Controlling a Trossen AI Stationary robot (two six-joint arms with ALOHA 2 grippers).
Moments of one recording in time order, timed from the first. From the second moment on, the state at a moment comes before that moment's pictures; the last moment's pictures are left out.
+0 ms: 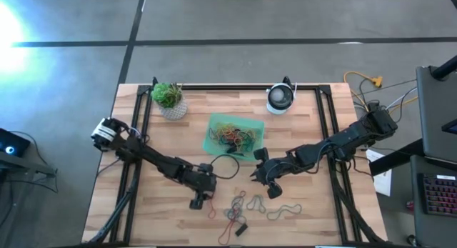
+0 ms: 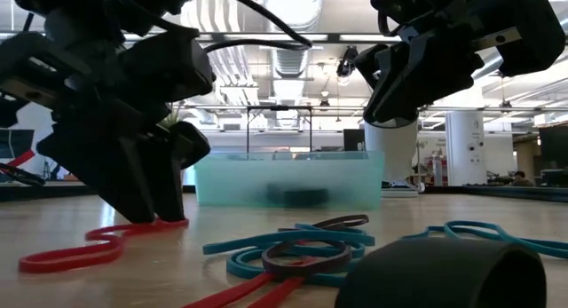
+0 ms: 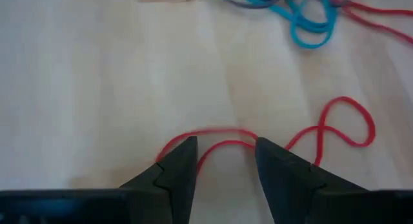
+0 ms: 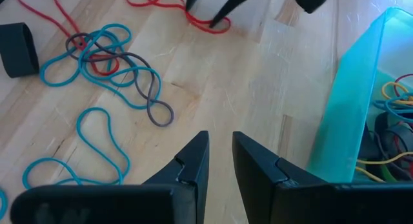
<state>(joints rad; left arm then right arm) -0.41 1.75 0.78 0.05 0.05 -0.27 0.33 1.54 0.82 -0.07 0.11 -0.06</state>
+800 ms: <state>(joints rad) -0.41 1.87 0.80 0.05 0.06 -0.29 0.33 1.54 0.82 -0.07 0.11 -0.05</state>
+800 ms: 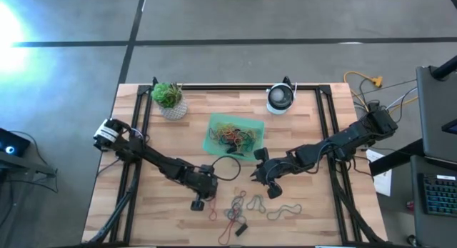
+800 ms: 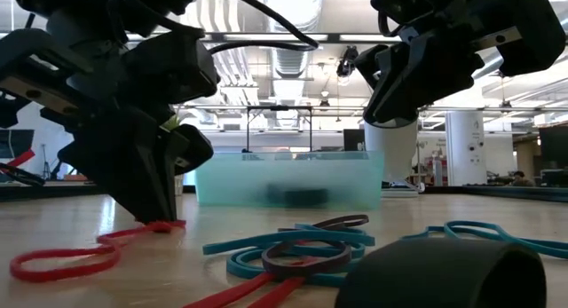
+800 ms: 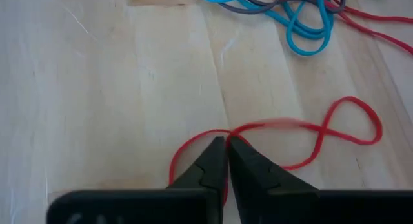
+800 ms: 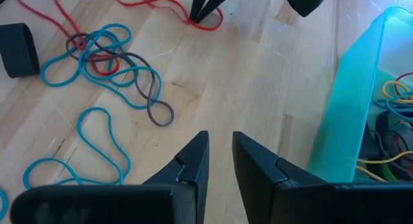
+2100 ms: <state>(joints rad) -0.42 1.58 0.79 0.04 -0.16 -0.17 0.33 1.54 0.82 -0.07 0.11 -0.05</state>
